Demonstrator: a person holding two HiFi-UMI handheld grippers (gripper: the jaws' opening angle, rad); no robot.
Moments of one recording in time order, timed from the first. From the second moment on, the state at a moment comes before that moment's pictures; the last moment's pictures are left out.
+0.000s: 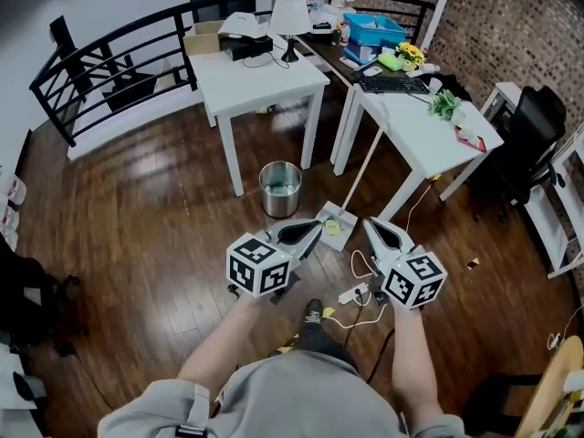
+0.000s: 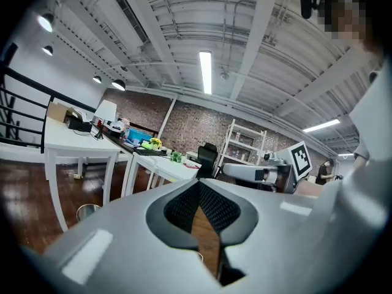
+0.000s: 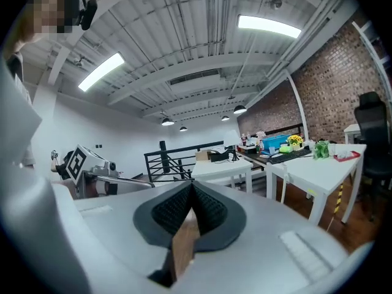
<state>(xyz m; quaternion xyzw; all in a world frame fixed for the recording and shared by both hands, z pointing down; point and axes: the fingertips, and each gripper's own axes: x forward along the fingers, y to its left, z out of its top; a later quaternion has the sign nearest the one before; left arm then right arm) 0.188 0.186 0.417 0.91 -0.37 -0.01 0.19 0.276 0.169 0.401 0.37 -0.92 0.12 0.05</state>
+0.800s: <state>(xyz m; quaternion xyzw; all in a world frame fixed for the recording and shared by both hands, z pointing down) 0.213 -0.056 0.437 0.90 -0.39 0.01 0.20 0.284 -0.086 0.422 0.33 -0.94 0.11 0.04</state>
